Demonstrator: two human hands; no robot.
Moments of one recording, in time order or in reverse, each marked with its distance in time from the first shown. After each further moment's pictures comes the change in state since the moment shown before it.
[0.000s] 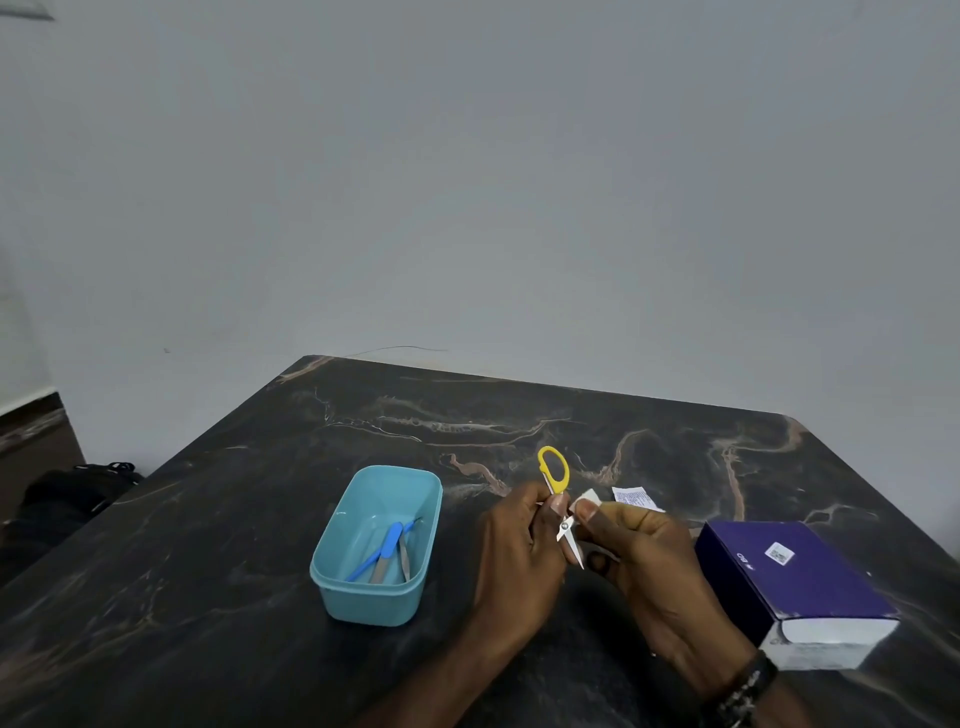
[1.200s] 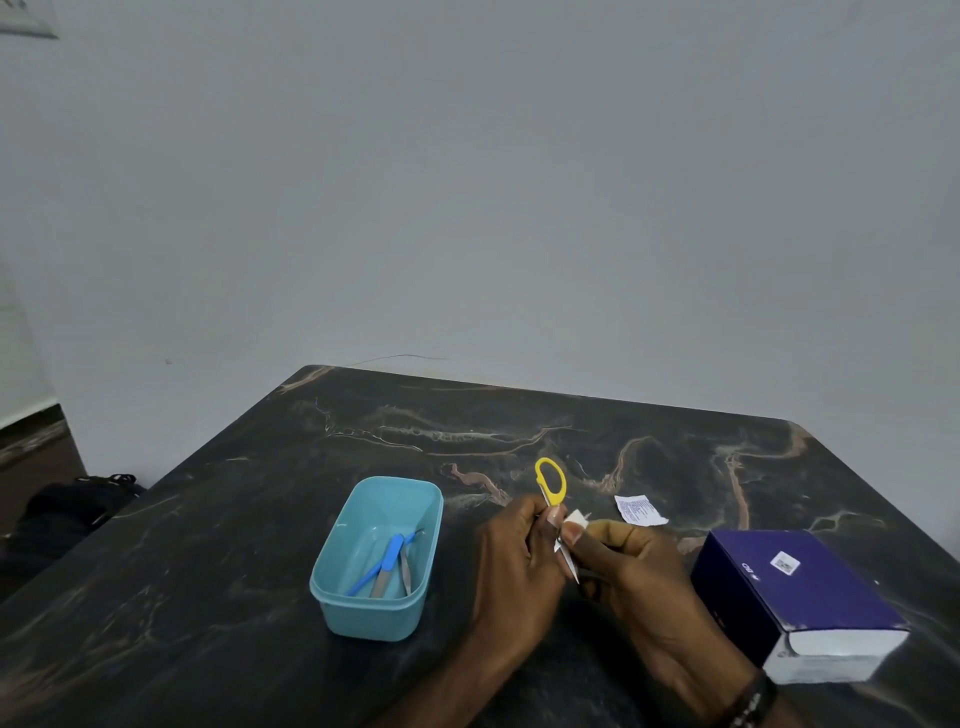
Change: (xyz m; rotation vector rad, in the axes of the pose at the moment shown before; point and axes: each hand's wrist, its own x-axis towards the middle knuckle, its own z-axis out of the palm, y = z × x) left_hand 0.000 0.000 -0.002 -0.011 0.006 -0.027; right_hand -0.004 0.004 0.006 -0.060 -0.049 0.019
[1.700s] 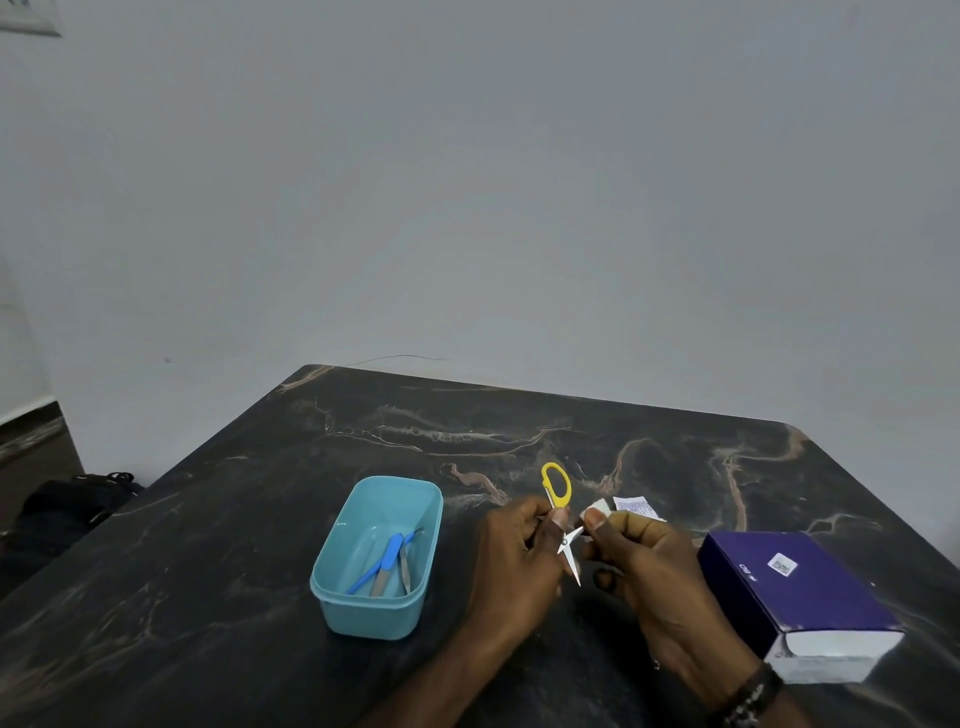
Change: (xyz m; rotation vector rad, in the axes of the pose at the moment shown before) left_hand 0.004 0.013 -0.005 -0.083 -0.136 -0.223; right_hand 0.004 -0.006 -0.007 0.000 0.115 0.021
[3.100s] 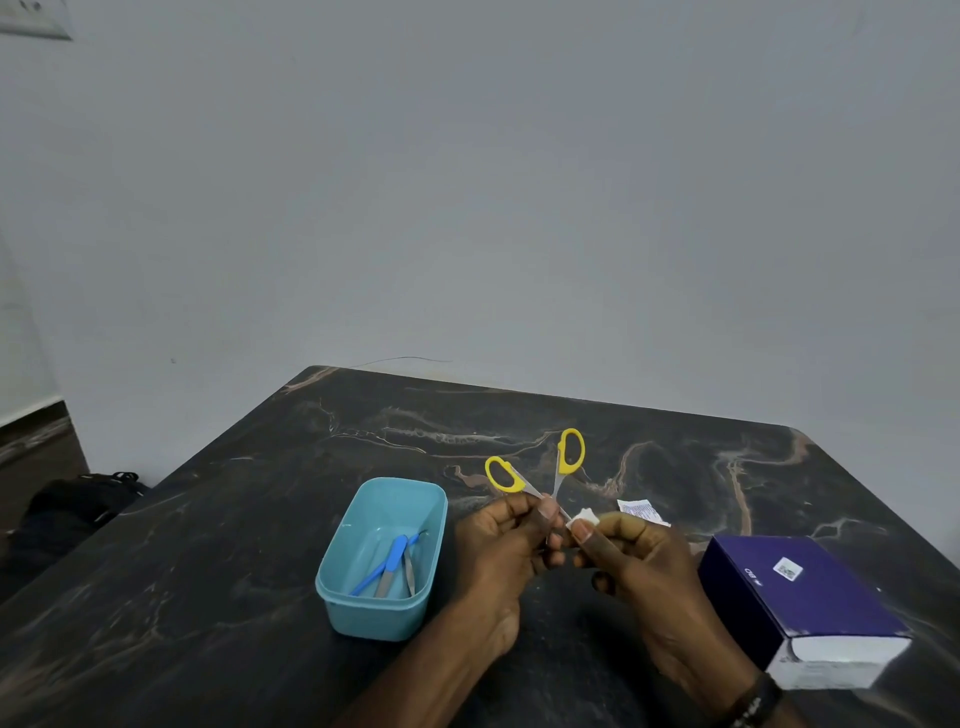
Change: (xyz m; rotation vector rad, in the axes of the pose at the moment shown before) left_hand 0.010 0.000 -0.006 -0.605 0.063 -0.334; right_hand -0.007 -0.004 0.005 -0.125 -0.026 -0.086
